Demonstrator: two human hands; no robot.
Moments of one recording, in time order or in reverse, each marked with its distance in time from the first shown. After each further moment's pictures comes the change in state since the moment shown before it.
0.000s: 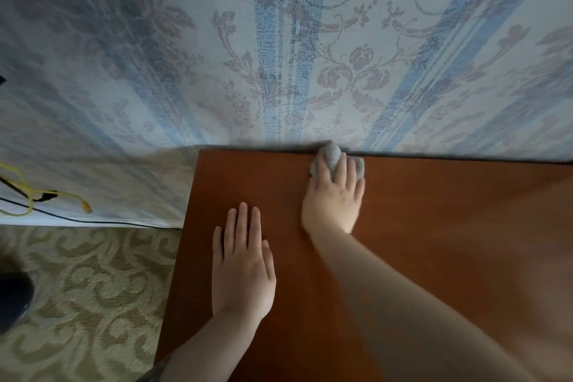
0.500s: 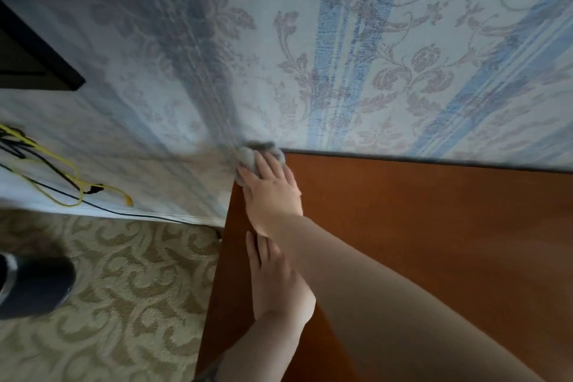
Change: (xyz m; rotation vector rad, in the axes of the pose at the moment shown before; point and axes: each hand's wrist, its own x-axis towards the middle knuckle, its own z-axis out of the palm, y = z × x) left_hand 0.002 0.006 -0.032 0.133 -0.356 -0.057; right_hand -0.025 -0.125 0.029 0.031 -0.232 -0.628
